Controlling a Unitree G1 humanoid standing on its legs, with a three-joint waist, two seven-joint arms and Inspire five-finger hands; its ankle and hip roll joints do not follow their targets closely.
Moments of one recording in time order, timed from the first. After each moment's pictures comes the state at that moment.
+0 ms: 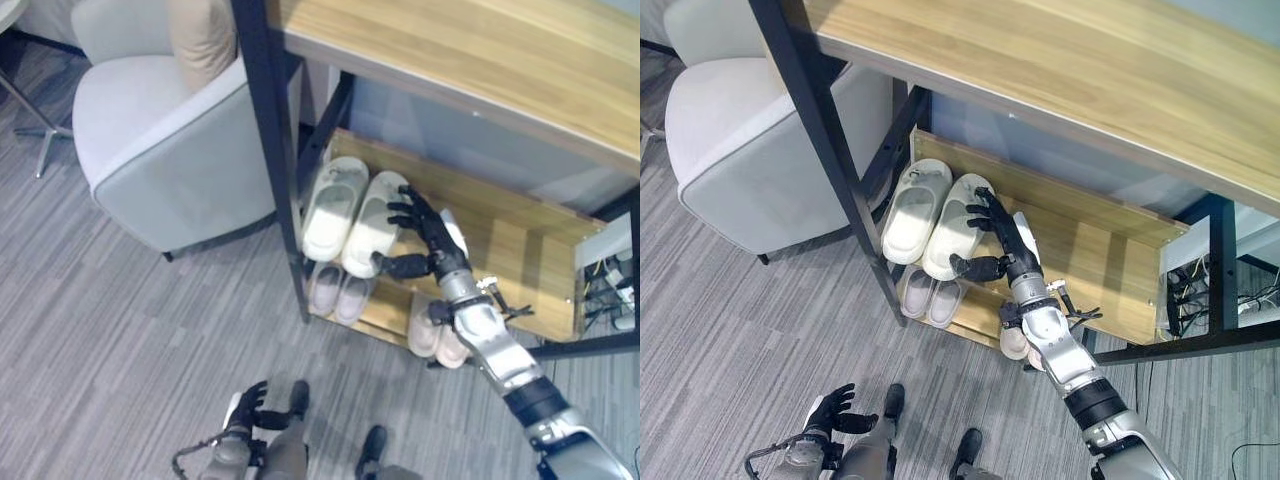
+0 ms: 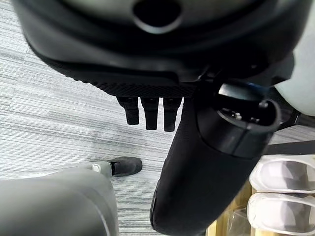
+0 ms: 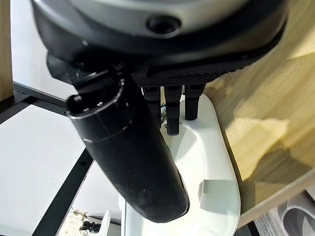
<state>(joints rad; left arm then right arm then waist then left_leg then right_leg) -0.10 0.22 -0.20 1.09 -0.09 -0.16 0.16 -0.43 -0.45 0.36 0.24 0.13 -0.15 -0.19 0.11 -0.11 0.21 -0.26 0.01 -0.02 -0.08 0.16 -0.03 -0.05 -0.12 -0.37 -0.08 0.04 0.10</state>
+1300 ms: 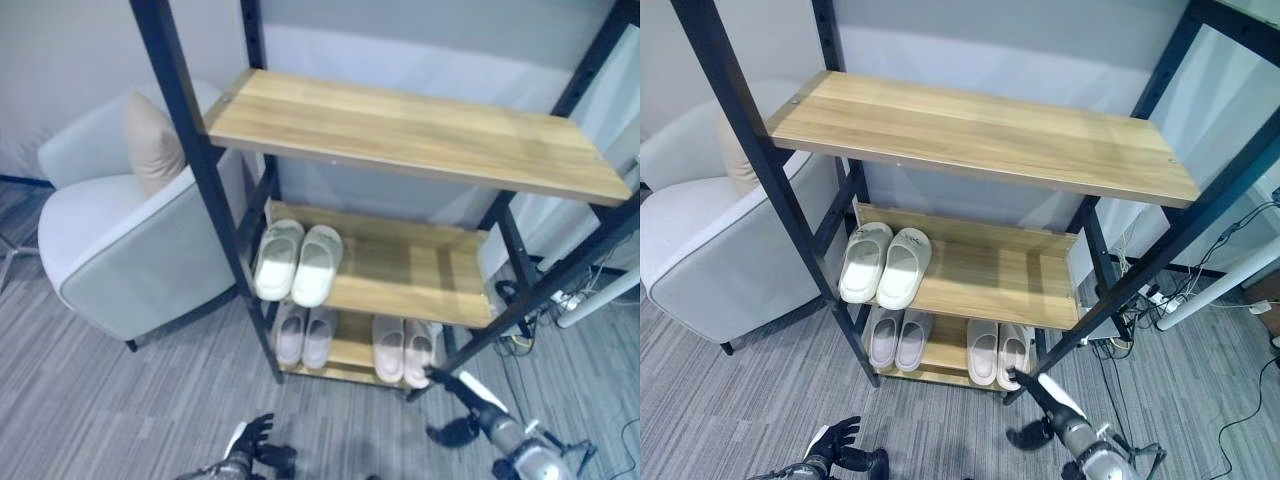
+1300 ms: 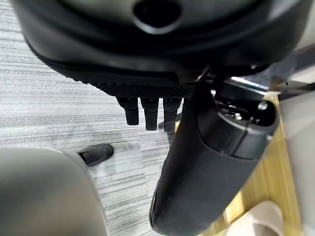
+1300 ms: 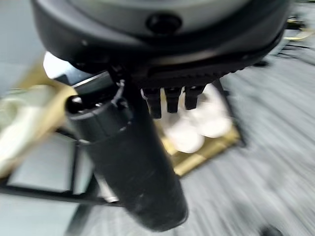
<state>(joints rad) 0.02 0.22 -0.23 1.09 0.01 -0.15 0.09 0.25 -0.51 0.30 0.52 -0.16 -0.19 0.03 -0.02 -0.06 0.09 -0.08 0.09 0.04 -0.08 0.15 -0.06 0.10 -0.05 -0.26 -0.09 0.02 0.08</state>
